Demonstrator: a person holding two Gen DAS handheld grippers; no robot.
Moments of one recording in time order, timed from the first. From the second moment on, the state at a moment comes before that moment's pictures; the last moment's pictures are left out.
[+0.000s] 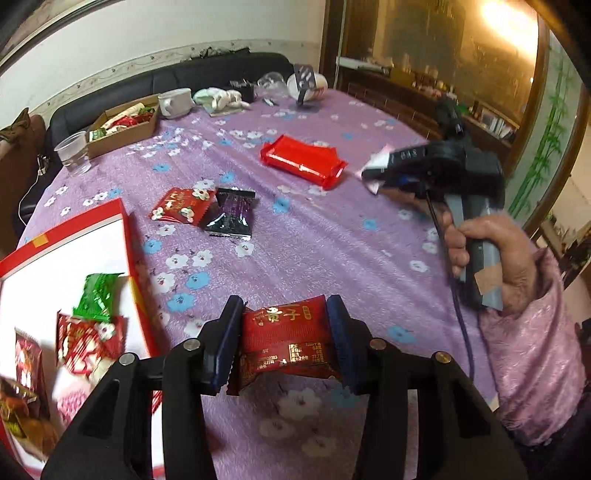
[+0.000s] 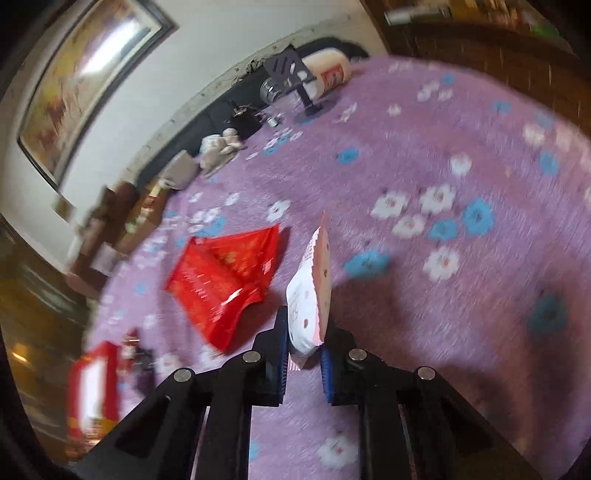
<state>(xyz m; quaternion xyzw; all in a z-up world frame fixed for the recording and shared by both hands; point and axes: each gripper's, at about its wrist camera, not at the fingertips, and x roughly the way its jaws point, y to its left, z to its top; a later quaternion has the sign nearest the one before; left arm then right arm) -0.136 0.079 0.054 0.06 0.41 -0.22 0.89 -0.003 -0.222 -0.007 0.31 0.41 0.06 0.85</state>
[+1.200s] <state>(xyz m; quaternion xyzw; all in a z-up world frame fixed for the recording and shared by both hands) -0.156 0.269 0.065 -0.05 0.34 -0.02 0.94 -0.090 0.096 0.054 0.11 0.45 0.39 0.80</state>
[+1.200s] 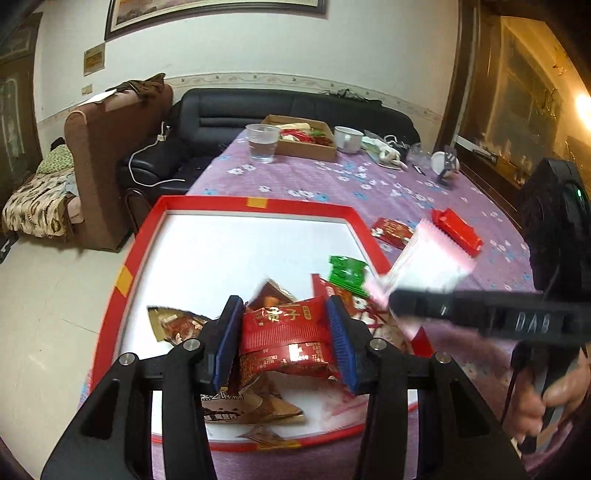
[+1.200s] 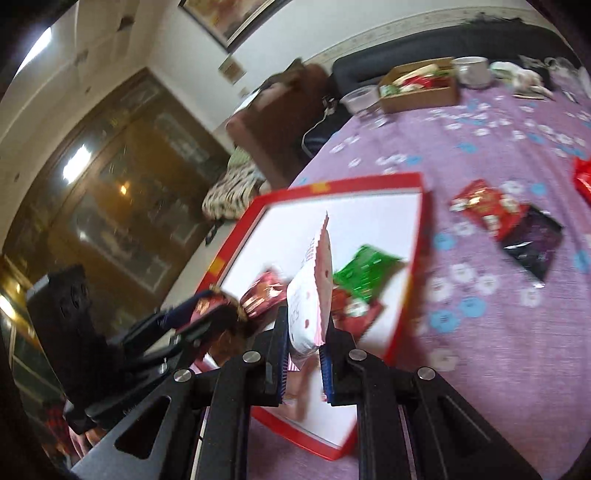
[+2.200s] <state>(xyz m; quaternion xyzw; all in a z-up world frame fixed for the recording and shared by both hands) -0.080 0.288 0.038 -0.01 0.41 0.06 0.91 -0.023 0.139 0.046 0.09 0.44 0.37 0.82</state>
